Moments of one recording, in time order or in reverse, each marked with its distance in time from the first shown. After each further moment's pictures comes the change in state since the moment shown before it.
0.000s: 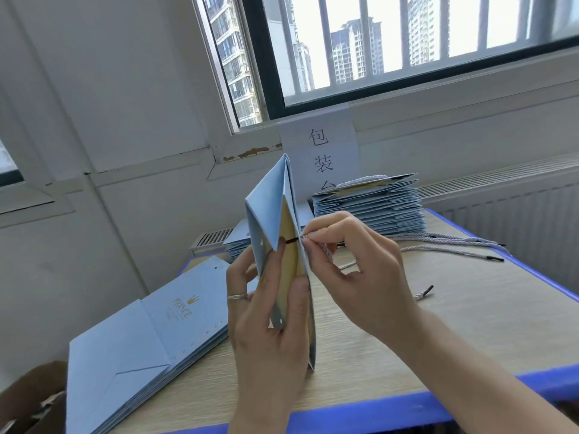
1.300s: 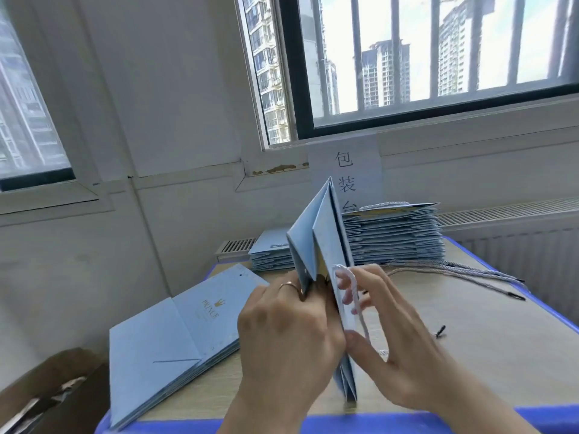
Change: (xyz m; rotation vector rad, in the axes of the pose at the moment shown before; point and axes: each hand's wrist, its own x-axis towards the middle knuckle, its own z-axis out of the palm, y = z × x) left_hand 0.031 0.047 -0.029 0.798 -0.179 0.338; right_hand -0.028 -0.022 -0.030 0.013 -0.449 0.159
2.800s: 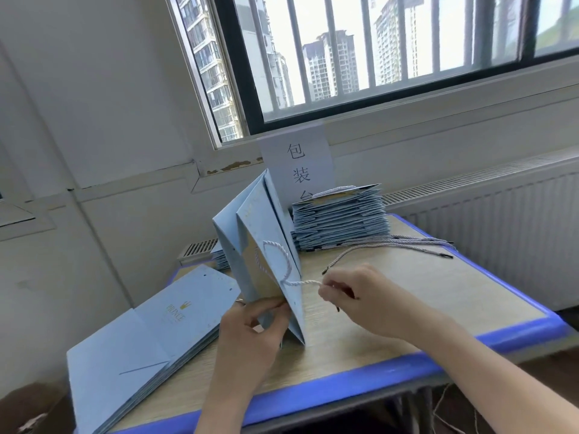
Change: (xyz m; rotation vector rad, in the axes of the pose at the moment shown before) left_hand -0.035 -0.019 0.037 -0.943 -0.332 -0.566; right_hand -0.006 0.016 -0.029 -0.175 -0.260 0.507
